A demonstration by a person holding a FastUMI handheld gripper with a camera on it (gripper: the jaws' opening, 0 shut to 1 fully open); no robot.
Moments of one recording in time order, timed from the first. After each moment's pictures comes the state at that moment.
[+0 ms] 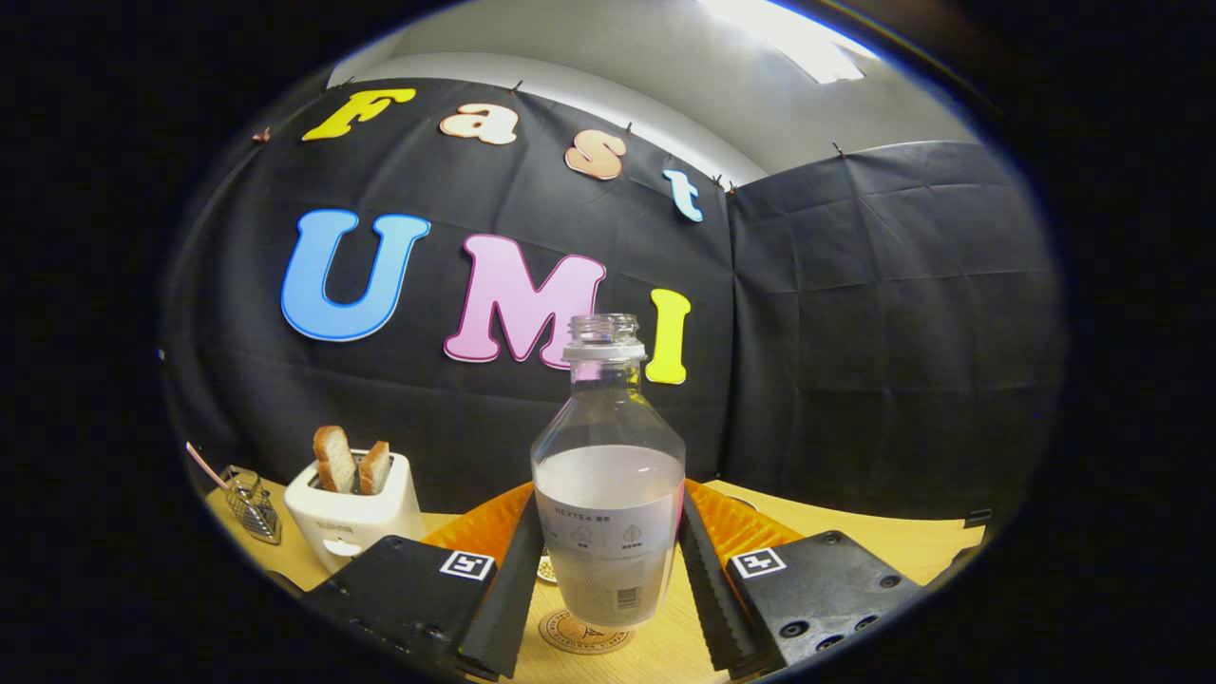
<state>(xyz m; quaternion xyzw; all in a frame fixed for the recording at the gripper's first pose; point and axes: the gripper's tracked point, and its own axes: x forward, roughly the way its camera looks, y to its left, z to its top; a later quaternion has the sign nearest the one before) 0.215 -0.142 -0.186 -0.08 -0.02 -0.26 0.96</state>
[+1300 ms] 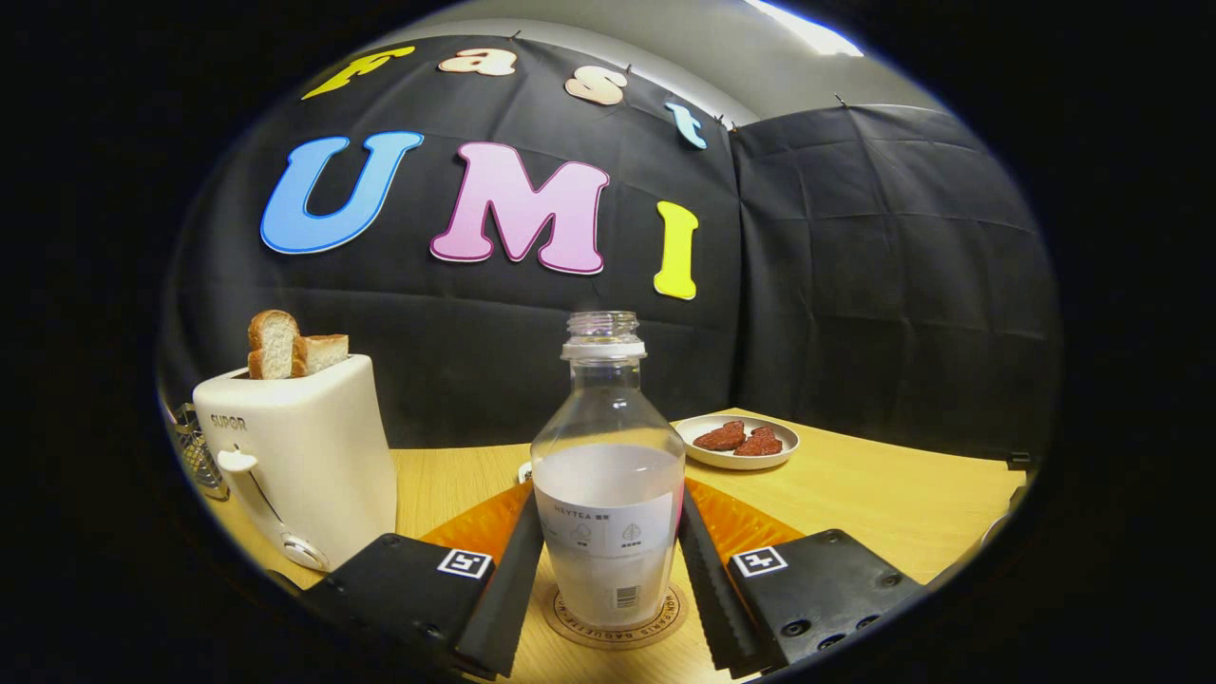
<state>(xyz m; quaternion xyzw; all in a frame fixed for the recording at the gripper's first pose) 0.256 -0.160 -0.305 -0.04 0.05 -0.27 0.96</state>
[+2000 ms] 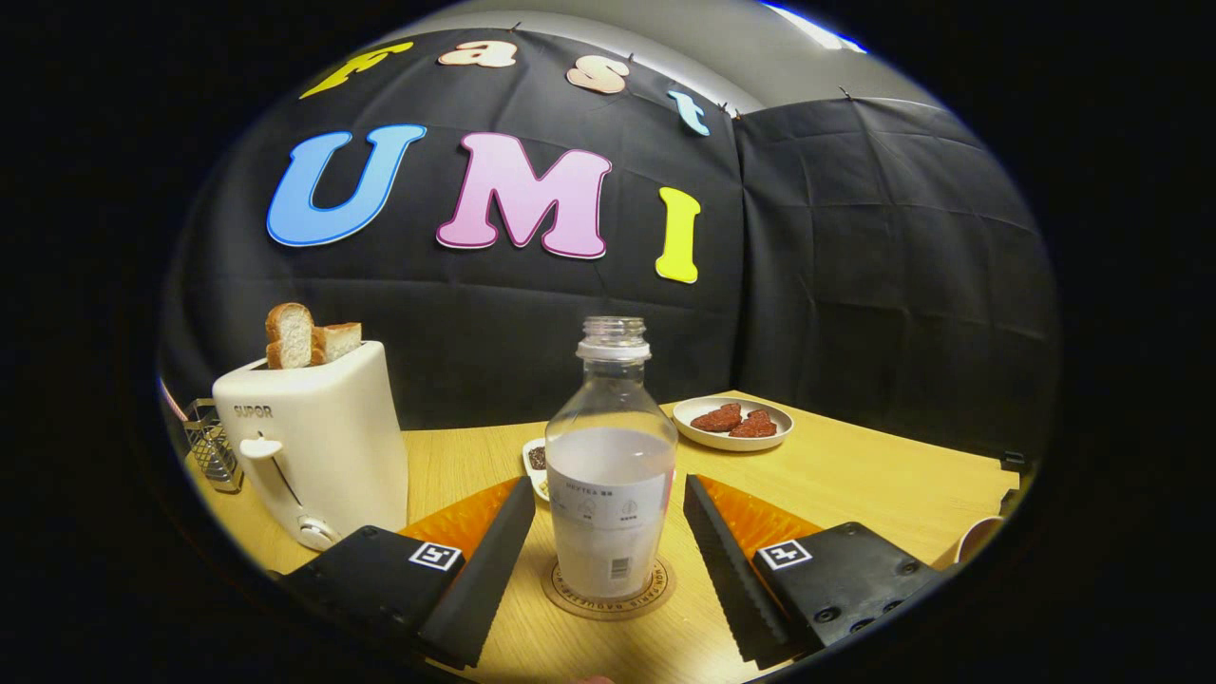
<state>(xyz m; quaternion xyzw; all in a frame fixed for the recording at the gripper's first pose) 0.222 -0.145 -0.303 -0.03 0.08 -0.26 0.96</state>
